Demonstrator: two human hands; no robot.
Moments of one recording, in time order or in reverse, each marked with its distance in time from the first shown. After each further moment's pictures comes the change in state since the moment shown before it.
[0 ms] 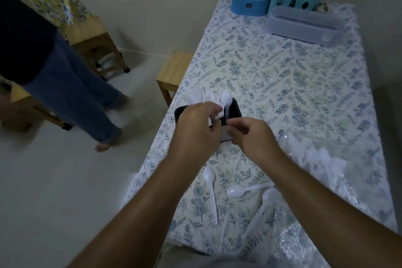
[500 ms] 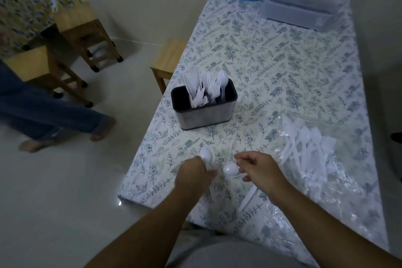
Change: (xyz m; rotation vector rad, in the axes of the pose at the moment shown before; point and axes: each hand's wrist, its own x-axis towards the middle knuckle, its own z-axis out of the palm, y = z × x) left_hand -0.112 -0.089 0.103 0.133 -0.436 -0.538; right_hand -0.088 0.085 0.004 0.084 -0.061 0.336
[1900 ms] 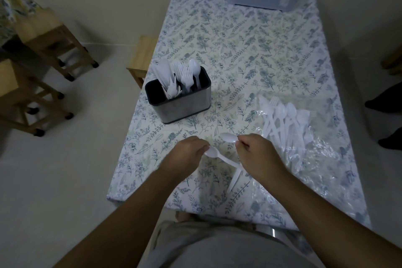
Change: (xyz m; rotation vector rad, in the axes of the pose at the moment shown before) left_hand 0.009 0.007 -0.016 0.065 0.041 0.832; right_hand -0.035 0.003 -0.021 -0.459 0.248 -0.335
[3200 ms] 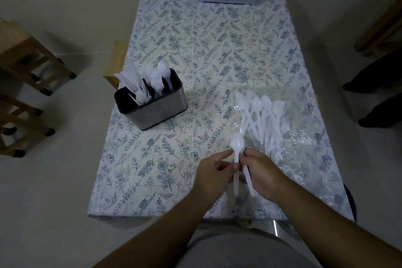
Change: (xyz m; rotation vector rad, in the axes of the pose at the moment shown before) left_hand -0.004 0.104 0.077 -1.001 -0.111 -0.594; right_hand -0.029 0.053 -0.013 1.003 -0.162 0.657
